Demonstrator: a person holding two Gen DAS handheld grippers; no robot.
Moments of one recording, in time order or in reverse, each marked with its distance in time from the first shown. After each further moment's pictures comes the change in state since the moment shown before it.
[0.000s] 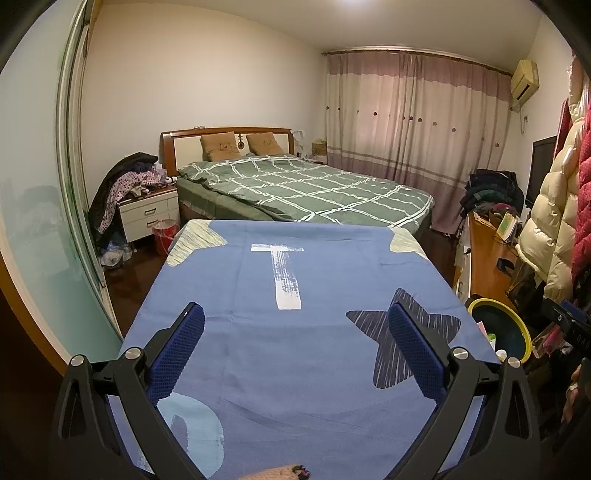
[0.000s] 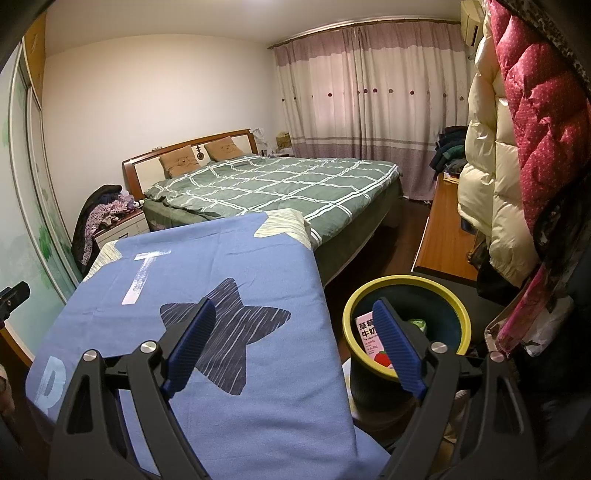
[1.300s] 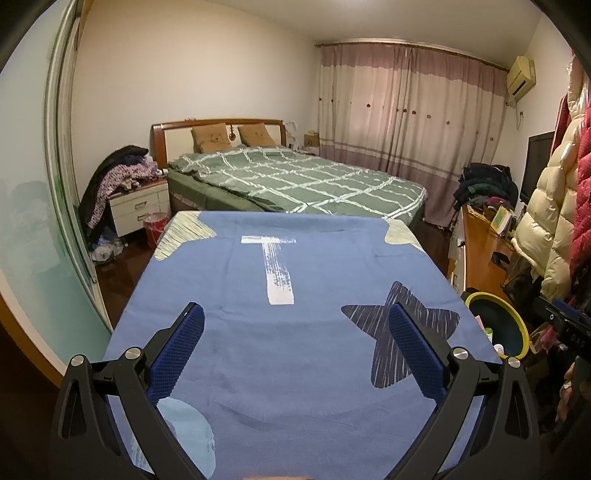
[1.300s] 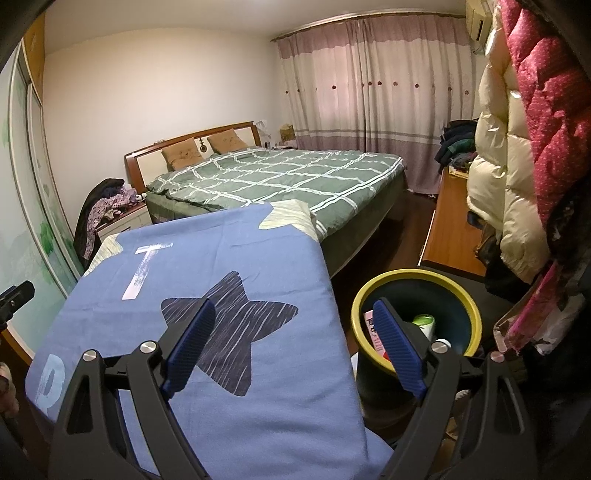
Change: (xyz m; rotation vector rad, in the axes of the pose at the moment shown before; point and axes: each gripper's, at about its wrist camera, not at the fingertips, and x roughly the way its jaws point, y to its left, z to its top) left arm 0.027 -0.002 -0.001 0.003 0.045 -0.035; right arm 0.020 0.007 0.001 -0.005 0.047 0.028
